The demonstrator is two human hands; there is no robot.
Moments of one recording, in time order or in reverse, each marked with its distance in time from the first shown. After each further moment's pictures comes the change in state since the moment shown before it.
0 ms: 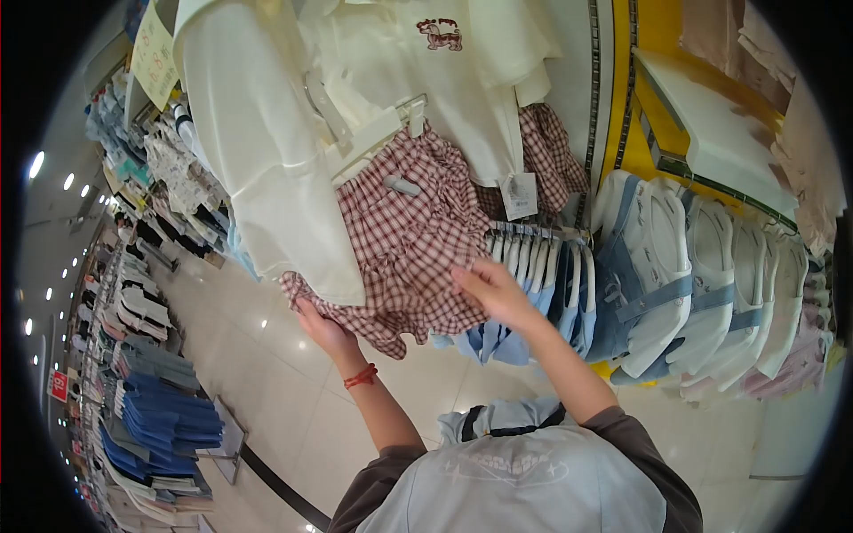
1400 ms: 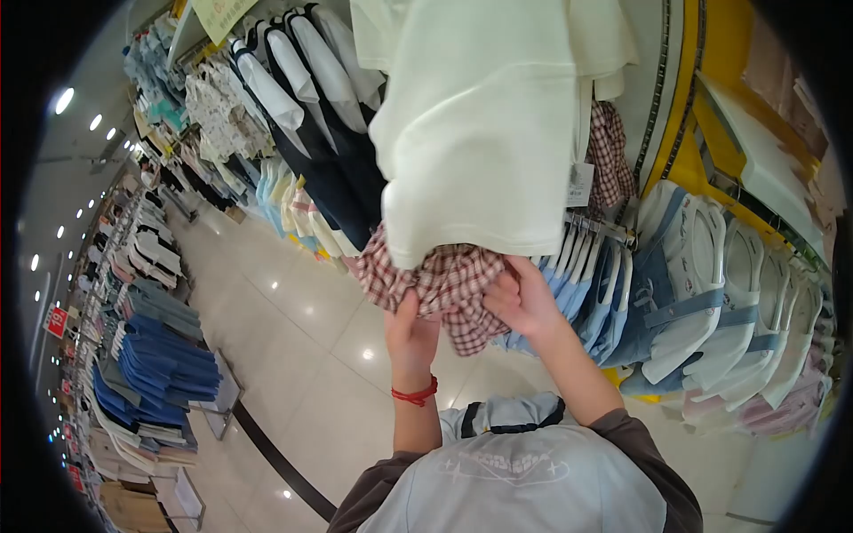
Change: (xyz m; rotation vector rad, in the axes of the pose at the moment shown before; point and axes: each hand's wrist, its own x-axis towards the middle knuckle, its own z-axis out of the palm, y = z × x) left_hand -0.071 0.049 -0.022 -0.388 -0.381 -0.452; right_hand -0.008 0.005 0.062 1.095 -0.221 0.270
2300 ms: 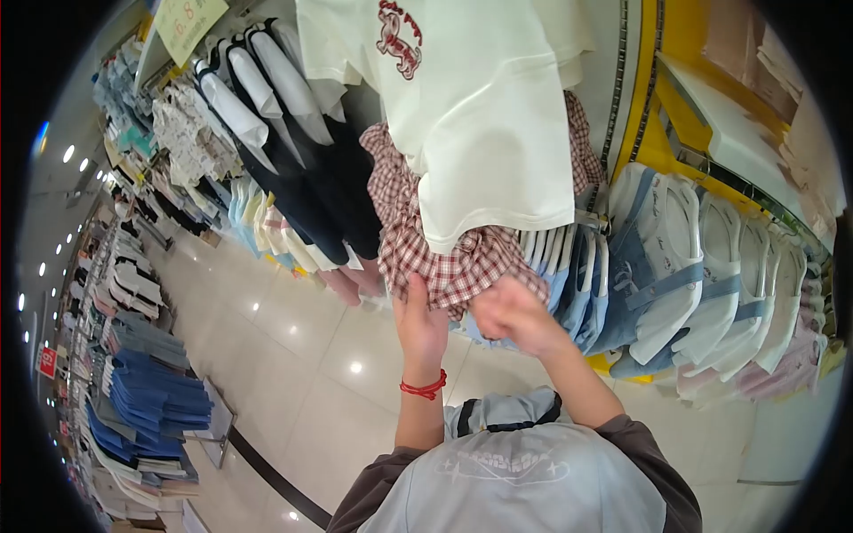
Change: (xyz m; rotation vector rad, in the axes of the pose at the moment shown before) left_hand 0.012 -0.035 0.041 0.028 0.065 0.033; right_hand -0.051 0.002 0.011 -0.690 -0.064 -0.135
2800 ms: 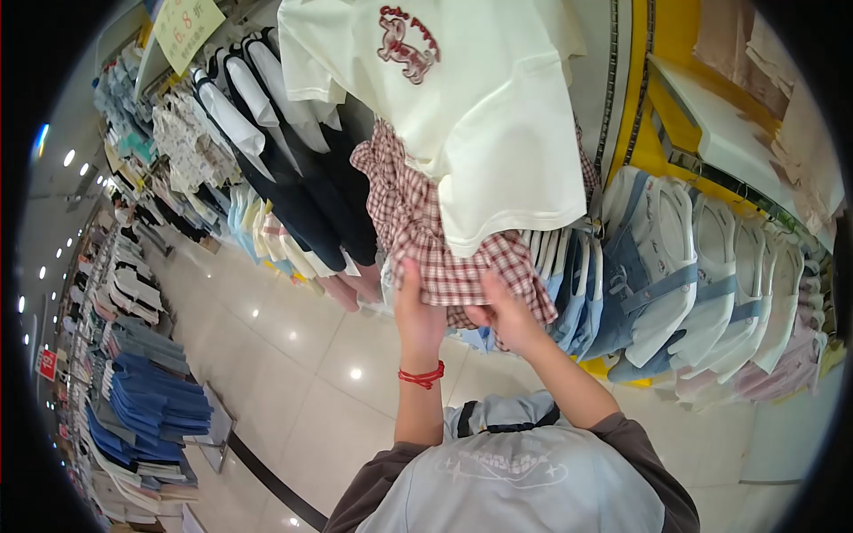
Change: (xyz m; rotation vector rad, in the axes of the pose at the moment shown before) left_hand 0.014 -0.015 0.005 -0.008 -0.156 -0.136; right_hand 0.009 -0.006 -0.011 0.017 0.030 -0.140
